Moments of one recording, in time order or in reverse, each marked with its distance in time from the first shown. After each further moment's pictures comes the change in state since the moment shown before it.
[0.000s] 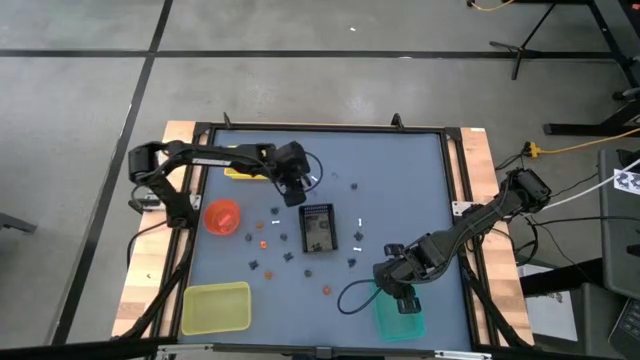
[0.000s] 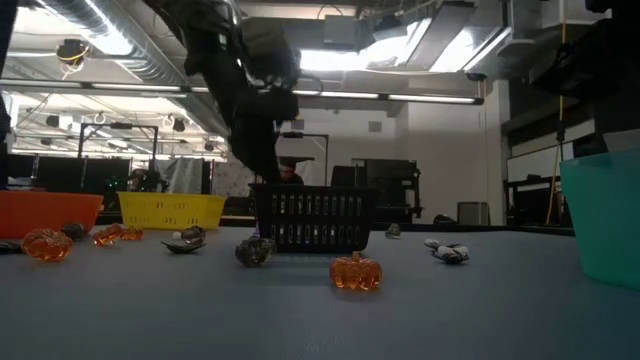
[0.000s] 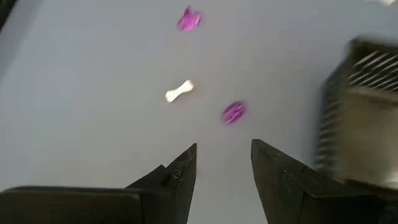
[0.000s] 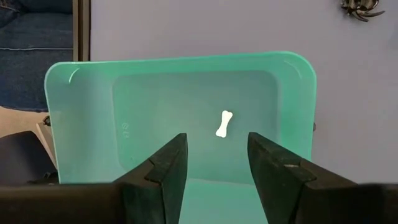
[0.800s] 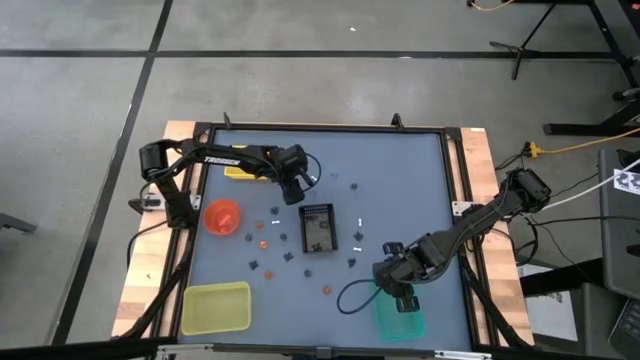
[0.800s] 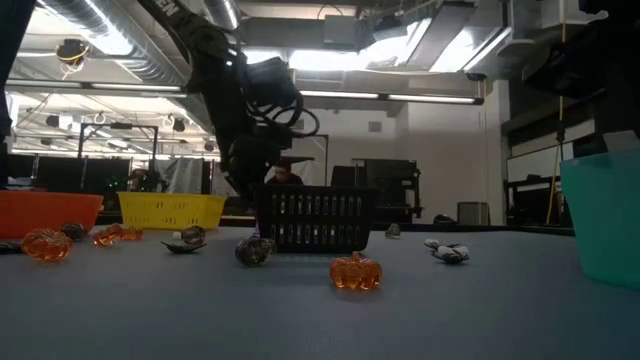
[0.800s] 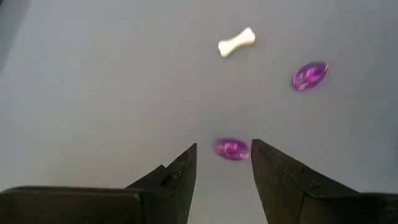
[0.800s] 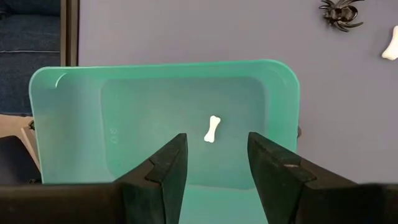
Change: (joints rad) left arm 0.031 0.082 -0.025 -0.015 -0.116 -0.024; right arm 0.000 0.000 0.000 0.001 0.043 -0.018
